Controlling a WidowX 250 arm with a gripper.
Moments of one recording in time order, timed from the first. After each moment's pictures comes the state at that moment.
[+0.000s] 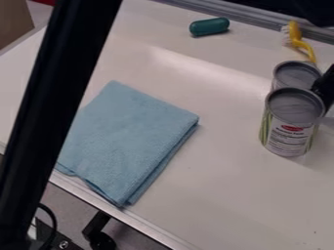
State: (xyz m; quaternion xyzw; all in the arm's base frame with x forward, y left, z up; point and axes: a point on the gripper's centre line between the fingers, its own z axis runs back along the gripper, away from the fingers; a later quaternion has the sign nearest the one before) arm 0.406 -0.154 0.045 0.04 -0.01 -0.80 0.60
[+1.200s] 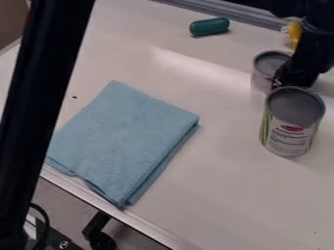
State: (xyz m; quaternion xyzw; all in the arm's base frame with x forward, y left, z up) arm 0.418 -0.097 0.036 0.05 0.00 -0.80 0.60
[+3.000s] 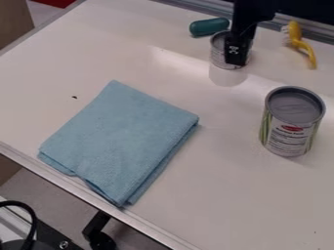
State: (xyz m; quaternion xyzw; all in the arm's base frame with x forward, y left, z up) arm 0.385 -0.020 0.101 0.08 -0.09 -0.59 0.80
